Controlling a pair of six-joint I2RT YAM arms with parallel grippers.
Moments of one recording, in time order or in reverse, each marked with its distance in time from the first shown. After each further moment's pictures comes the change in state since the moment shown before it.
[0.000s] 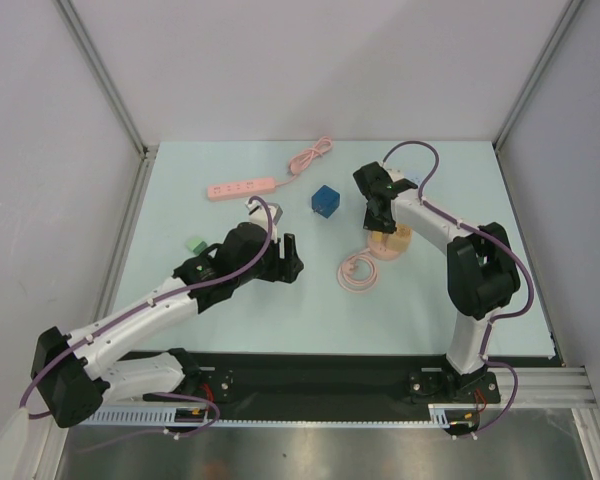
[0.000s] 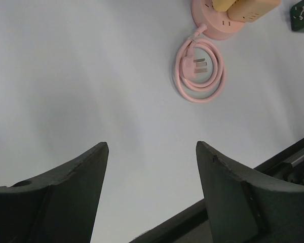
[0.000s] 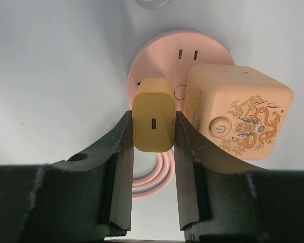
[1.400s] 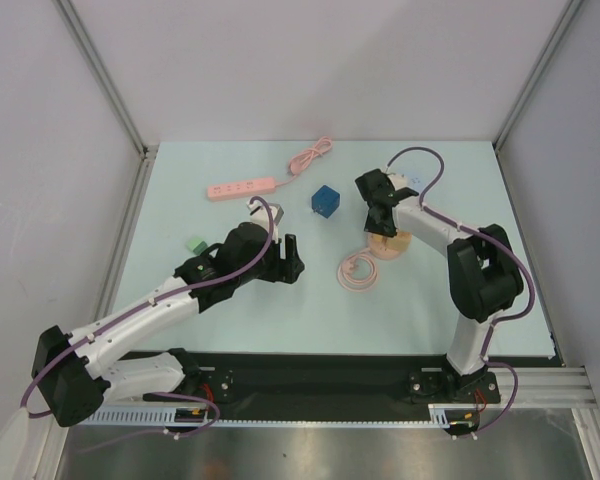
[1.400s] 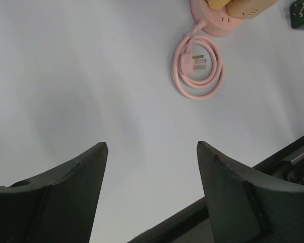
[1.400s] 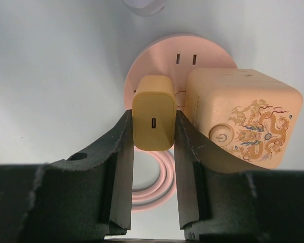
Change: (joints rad) left arm 0.000 0.007 0.000 0.001 0.010 0.000; right arm 0.002 -0.017 -0.090 0.105 0.021 0.038
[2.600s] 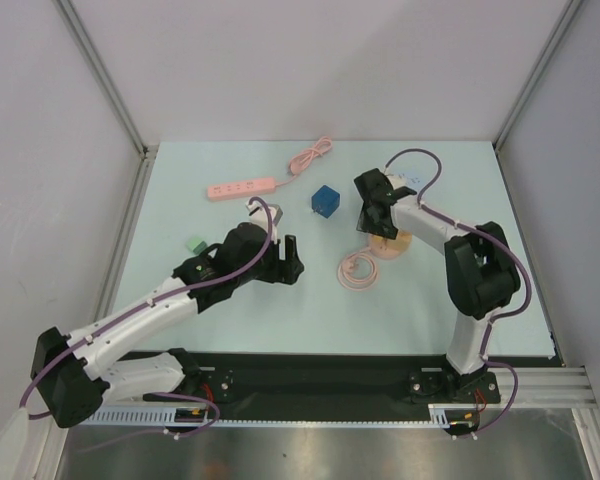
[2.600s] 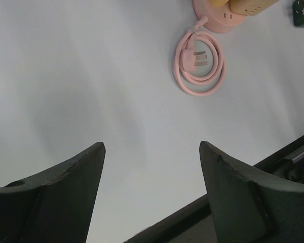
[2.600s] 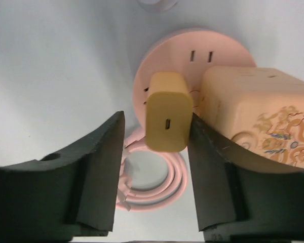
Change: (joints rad) left arm 0.001 -0.006 0.001 -0.013 -0.001 0.000; right arm -0.003 0.006 -0.011 0.028 -0.037 0.029
